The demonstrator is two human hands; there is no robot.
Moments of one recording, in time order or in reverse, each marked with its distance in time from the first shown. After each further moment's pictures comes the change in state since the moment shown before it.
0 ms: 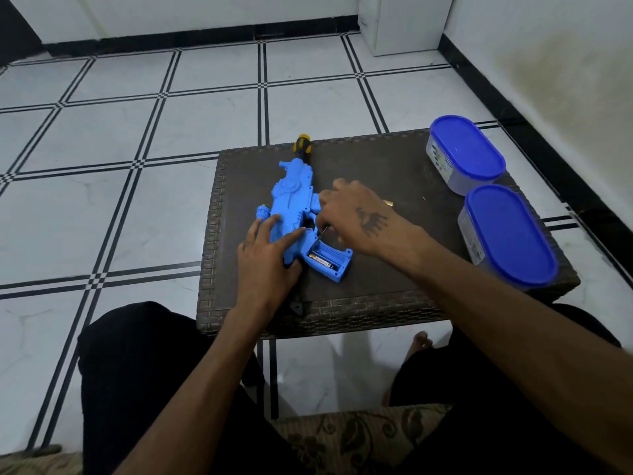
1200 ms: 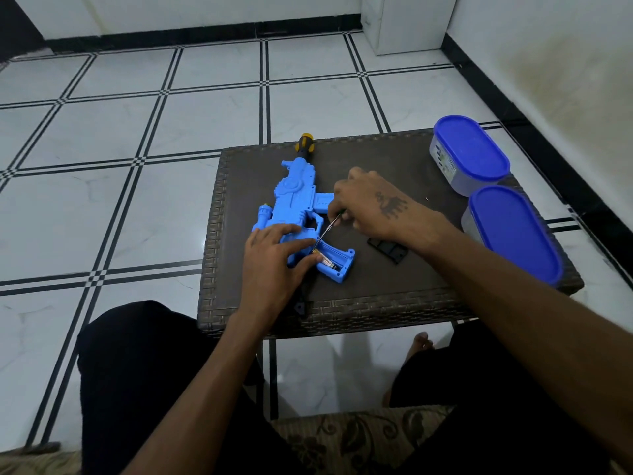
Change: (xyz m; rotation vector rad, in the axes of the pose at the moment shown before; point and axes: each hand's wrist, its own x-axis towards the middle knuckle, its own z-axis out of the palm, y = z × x) left_hand -0.003 0.006 0.000 -0.136 0.100 0.103; right_hand 0.005 0.029 0.008 0.115 0.042 -0.008
